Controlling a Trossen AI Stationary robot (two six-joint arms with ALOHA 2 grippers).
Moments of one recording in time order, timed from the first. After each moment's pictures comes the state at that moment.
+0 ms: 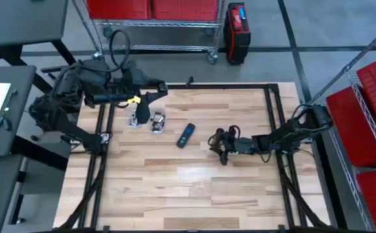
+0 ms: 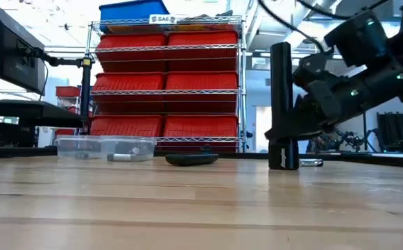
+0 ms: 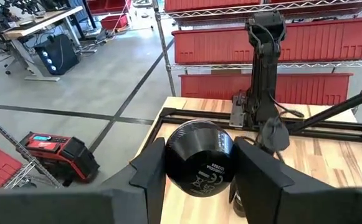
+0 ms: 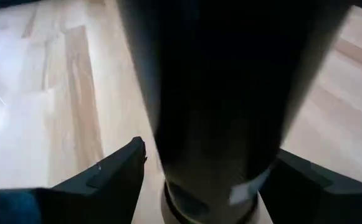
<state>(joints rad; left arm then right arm) -0.04 1.39 2.05 -0.81 -0.41 0.09 0.15 1.59 0.32 0.81 0.42 0.31</state>
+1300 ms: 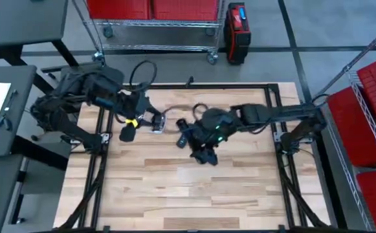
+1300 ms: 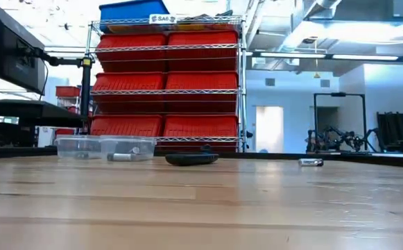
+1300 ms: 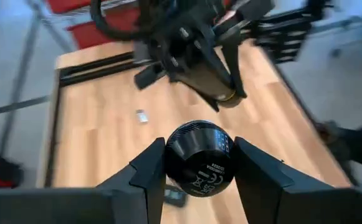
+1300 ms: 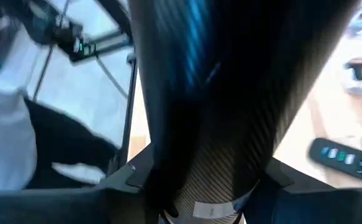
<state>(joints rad) -0.02 1.40 2.05 -1.11 0.11 0.21 0.13 1.70 1.78 -0.80 -0.23 0.34</state>
